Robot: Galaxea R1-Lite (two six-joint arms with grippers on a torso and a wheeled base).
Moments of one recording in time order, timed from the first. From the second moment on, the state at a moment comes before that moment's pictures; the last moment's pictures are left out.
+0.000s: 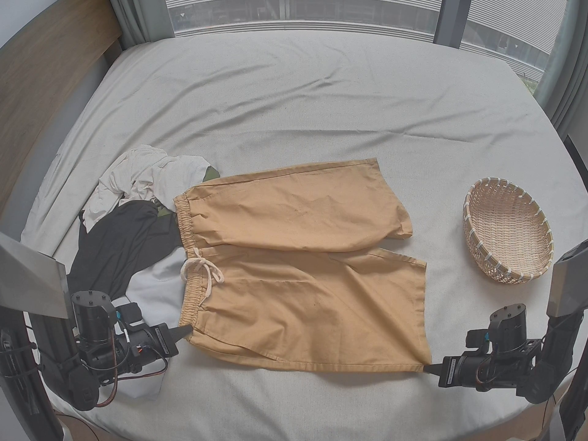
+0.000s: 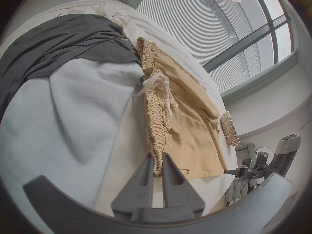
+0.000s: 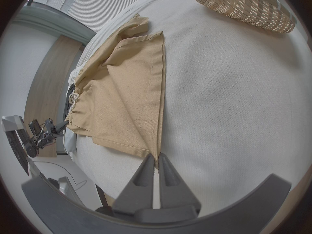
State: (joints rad) left arm -0.17 2.14 -0.07 -1.55 -0.36 -0.50; right arm 0.34 2.05 -0.02 -1.23 0.21 0.46
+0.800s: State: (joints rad) left arm -0.16 2.19 -0.02 -1.55 -0.36 -0.44; right arm 0.34 2.07 -0.02 -1.32 0.21 0.44
